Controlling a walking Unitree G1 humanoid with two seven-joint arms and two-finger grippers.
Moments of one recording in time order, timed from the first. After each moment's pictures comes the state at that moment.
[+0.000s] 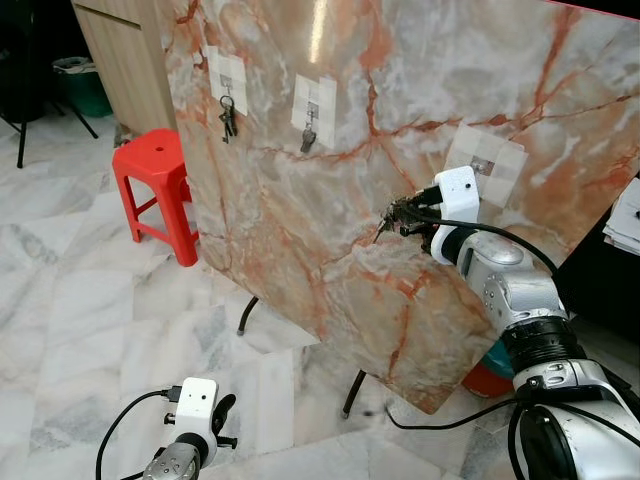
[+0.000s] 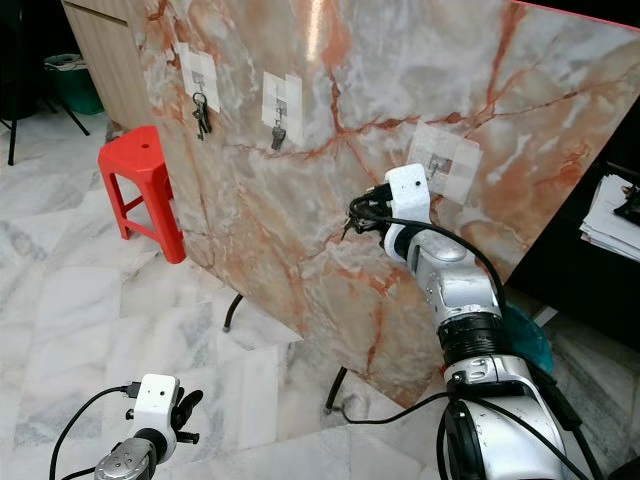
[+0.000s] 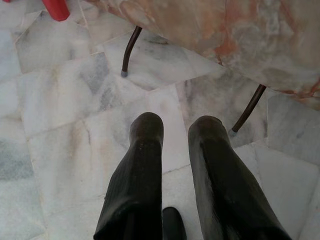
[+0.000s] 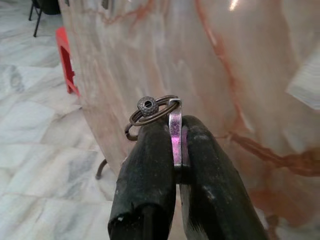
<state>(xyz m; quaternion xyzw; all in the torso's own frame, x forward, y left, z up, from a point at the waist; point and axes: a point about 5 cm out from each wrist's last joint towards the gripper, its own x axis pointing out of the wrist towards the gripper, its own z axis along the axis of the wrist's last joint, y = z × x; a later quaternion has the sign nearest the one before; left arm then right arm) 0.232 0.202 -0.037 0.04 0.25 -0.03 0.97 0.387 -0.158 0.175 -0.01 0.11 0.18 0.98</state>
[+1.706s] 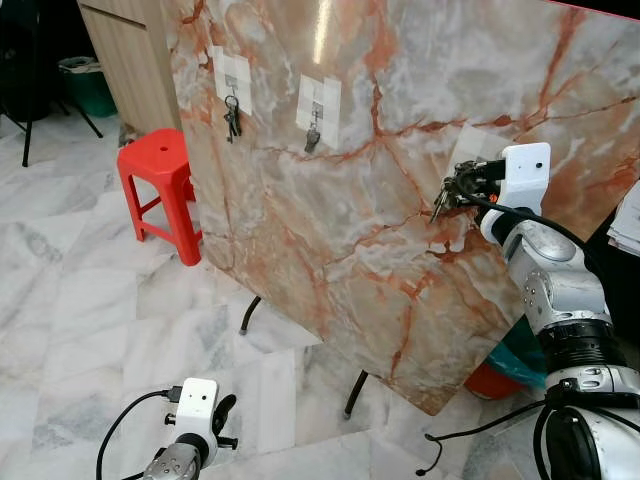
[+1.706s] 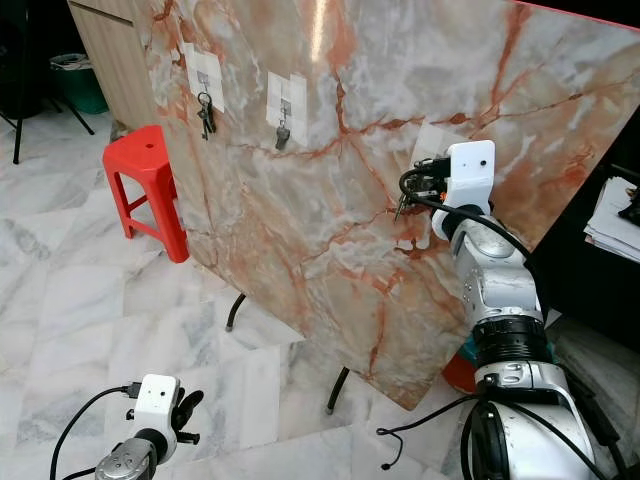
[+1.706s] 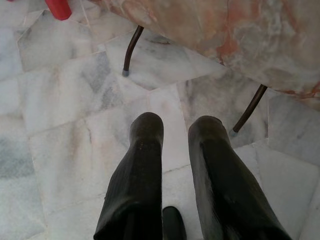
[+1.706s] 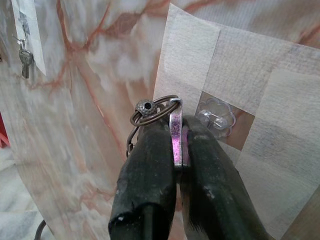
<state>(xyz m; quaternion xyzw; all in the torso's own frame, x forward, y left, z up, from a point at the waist) 0.232 0.201 -0.037 0.04 0.25 -0.03 0.97 0.385 -0.205 0.206 -0.01 0.00 0.06 1.00</state>
